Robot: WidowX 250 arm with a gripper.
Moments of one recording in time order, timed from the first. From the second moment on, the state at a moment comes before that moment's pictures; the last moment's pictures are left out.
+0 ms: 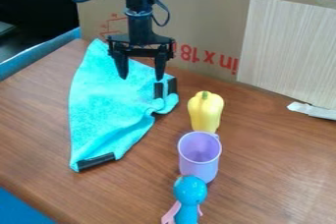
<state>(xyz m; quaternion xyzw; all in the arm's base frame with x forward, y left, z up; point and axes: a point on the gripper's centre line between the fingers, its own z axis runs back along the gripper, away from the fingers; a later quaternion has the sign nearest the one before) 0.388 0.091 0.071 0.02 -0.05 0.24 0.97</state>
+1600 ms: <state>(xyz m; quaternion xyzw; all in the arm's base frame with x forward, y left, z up) 0.395 0.077 0.030 0.02 0.00 0.23 0.97</state>
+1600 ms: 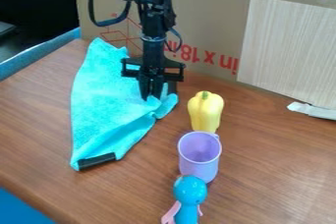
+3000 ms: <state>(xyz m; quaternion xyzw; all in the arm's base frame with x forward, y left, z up) 0.324 0.157 0.068 -0.12 0.04 0.27 0.95</state>
